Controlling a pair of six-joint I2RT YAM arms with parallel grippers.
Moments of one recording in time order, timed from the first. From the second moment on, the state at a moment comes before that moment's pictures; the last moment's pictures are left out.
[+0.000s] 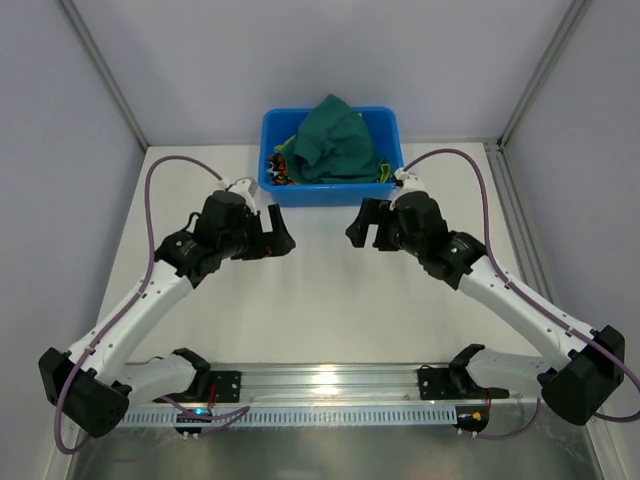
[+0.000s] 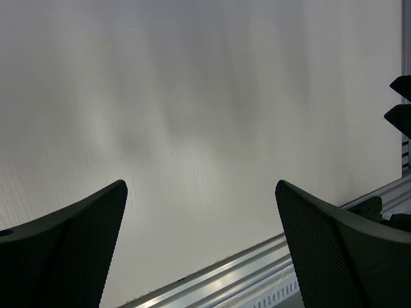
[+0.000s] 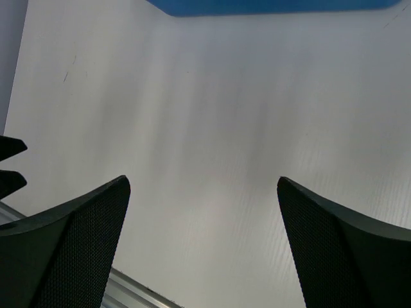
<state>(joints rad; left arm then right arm) -0.54 1.12 1.08 -0.66 0.05 -0.58 0.64 1.15 1.02 -0.41 0.09 0.58</state>
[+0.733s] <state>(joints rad) -0.54 1.06 1.10 -0.71 -0.13 -0.57 0.64 2.06 1.74 -0.04 0.25 0.07</state>
